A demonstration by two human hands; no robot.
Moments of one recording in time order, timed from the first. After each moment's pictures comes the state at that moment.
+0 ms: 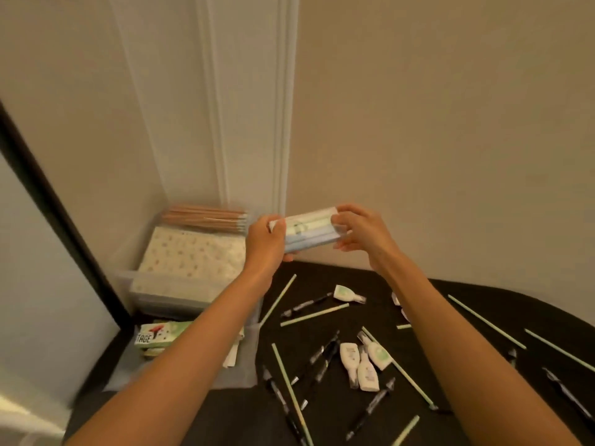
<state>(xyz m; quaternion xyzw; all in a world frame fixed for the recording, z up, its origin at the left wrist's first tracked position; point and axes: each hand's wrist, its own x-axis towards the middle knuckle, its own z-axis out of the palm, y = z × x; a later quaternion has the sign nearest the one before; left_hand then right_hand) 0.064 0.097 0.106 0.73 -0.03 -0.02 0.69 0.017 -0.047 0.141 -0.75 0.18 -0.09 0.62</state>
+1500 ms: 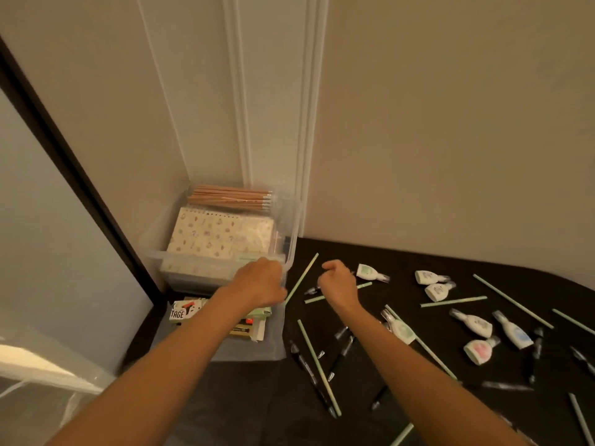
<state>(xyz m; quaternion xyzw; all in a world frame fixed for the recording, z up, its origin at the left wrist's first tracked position) 0.057 0.173 0.067 0.96 -0.24 -0.13 0.07 0.029 0.026 0.009 -0.82 0.29 -0.01 0.49</state>
